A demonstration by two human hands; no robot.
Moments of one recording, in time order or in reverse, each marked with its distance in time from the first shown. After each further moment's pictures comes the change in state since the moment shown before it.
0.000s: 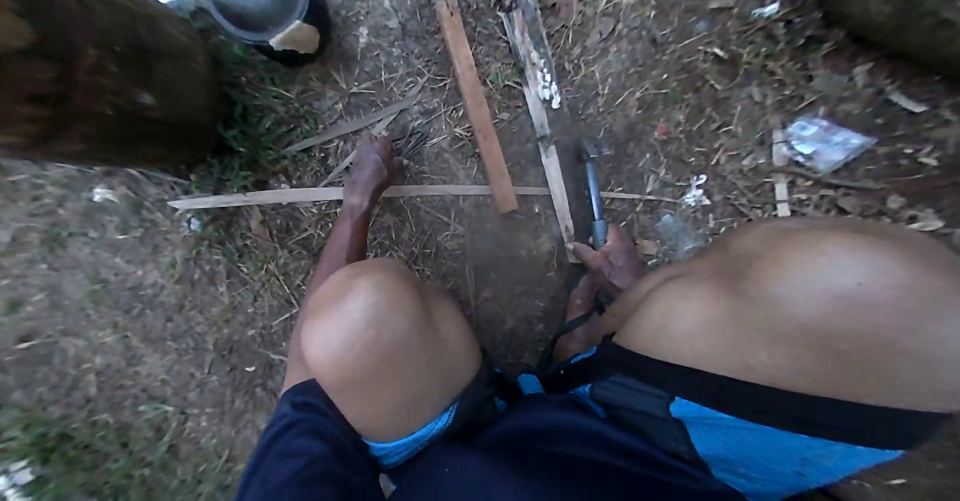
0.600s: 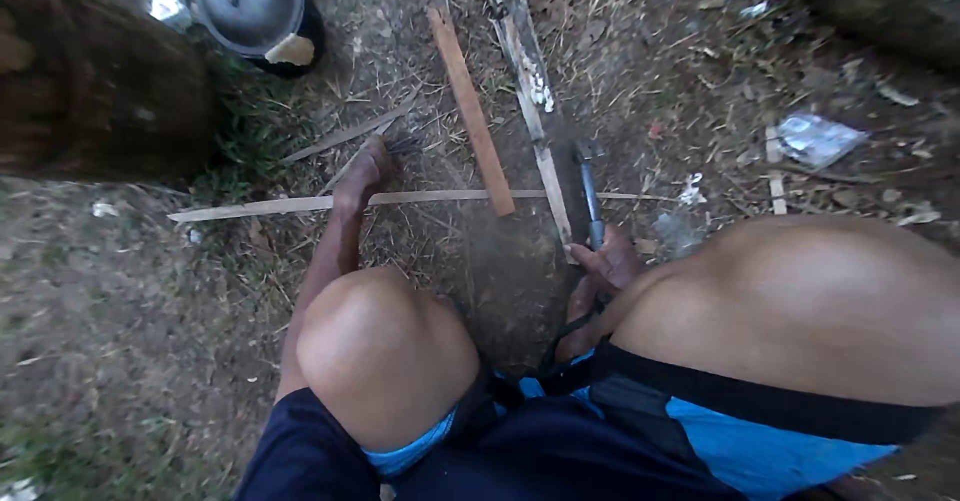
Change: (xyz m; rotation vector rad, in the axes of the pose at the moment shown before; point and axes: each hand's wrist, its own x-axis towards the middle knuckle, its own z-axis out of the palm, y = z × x) left_hand -0.014 0.029 -0.035 -0.080 -0.154 -0.061; right_hand -0.036 -0.060 -0.028 -0.001 0.036 -0.052
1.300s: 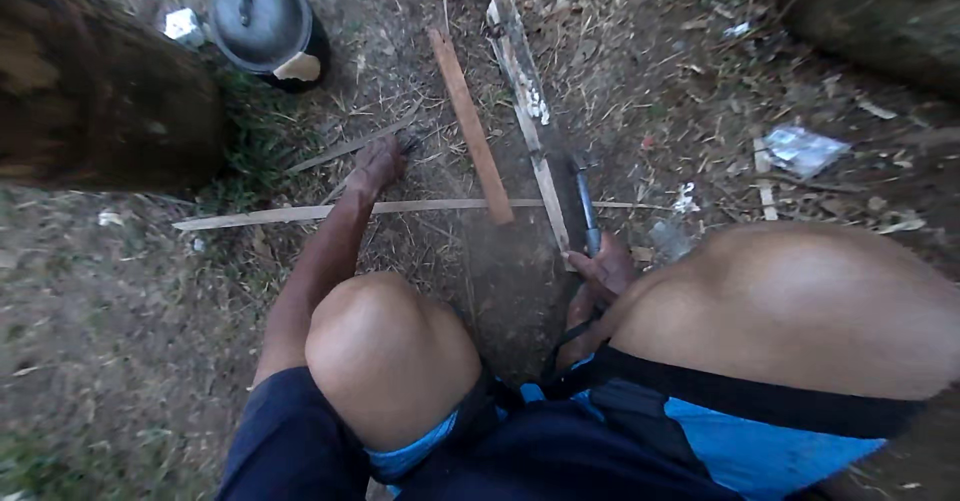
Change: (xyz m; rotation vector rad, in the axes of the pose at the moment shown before) left_hand 0.043 0.006 0.002 0.294 0.041 0.089; right_hand 0.000 -0.021 -0.015 0.011 -0.137 0.147
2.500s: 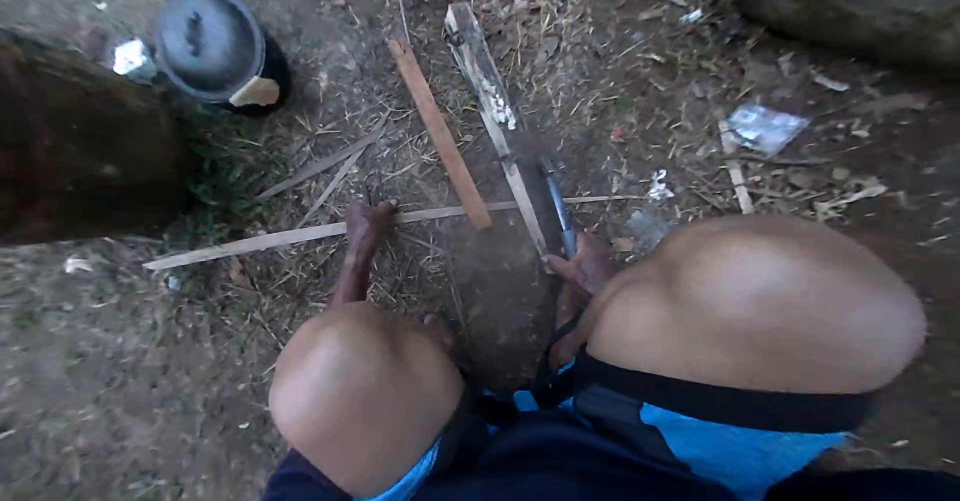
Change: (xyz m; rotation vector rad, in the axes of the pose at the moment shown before) left_hand -0.065 0.023 0.058 -0.711 0.083 -0.436; right_hand 0.002 0.016 0.012 -0.008 0.019 -0.033
